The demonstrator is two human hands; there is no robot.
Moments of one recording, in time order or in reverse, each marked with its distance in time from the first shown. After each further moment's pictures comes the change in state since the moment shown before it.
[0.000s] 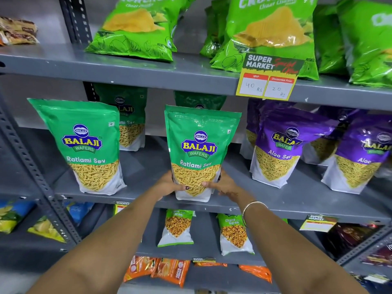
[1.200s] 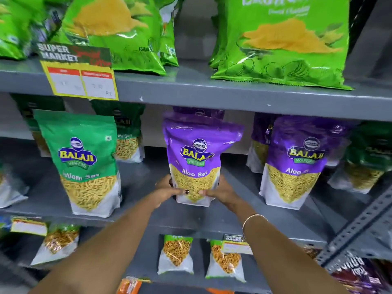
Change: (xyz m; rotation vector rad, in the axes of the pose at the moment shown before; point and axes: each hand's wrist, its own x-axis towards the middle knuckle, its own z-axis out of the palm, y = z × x) left_hand 0.094 0.097 0.249 -0.075 0.132 -0.031; right_hand 0.027 0.103 -0.266 0.181 -0.092 -0.185
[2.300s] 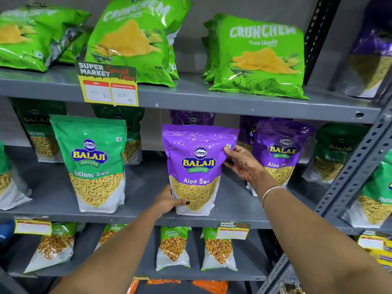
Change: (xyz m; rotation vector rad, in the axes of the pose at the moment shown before) left_hand -0.067 -0.004 0.006 0.042 -0.095 0.113; right_hand -0.052 -0.101 -0.041 0.409 0.098 -0.092
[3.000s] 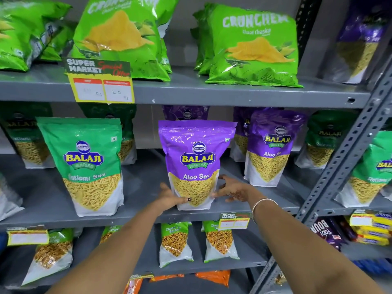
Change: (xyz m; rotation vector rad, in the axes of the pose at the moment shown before) left_hand 0.001 0.002 -0.003 0.244 -0.011 -0.156; right_hand -0.034 0.071 -0.004 -0.718 0.008 0.455
